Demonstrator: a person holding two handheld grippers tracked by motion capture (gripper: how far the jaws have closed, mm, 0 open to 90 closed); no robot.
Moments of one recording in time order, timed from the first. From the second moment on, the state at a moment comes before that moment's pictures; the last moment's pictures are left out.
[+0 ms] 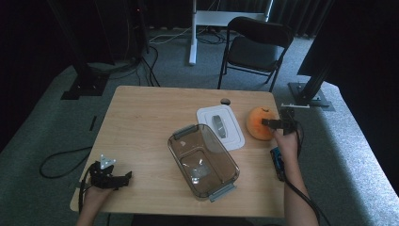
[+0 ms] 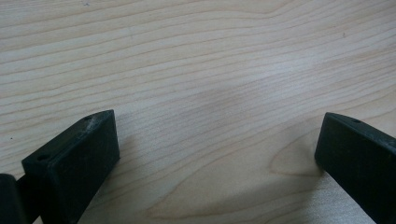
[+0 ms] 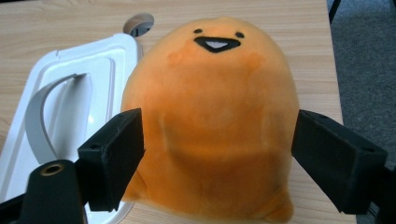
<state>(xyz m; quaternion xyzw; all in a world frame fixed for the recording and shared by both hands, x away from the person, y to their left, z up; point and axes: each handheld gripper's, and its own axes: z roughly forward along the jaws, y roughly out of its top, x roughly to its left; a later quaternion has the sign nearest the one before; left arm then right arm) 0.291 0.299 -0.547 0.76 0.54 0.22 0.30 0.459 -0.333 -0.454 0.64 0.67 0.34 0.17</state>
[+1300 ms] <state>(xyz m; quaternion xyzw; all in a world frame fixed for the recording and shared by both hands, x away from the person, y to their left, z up) 0.291 0.299 -0.547 0.76 0.54 0.22 0.30 0.469 -0.313 -0.472 0.62 0.71 0.30 0.16</state>
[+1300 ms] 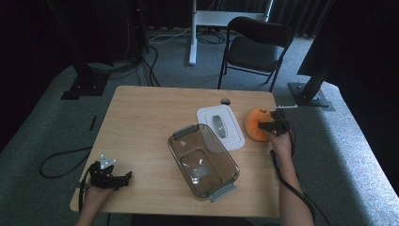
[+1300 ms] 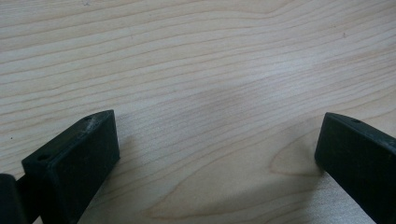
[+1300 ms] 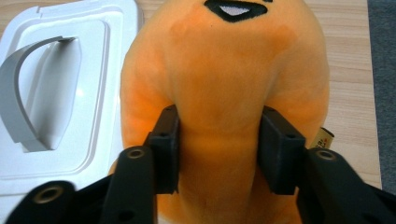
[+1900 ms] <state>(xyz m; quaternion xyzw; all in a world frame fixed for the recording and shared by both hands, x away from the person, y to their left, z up) 0.291 0.300 -0.547 0.75 0.55 0.22 0.29 0.458 -0.312 -0.456 0.61 0.71 0.31 0.17</state>
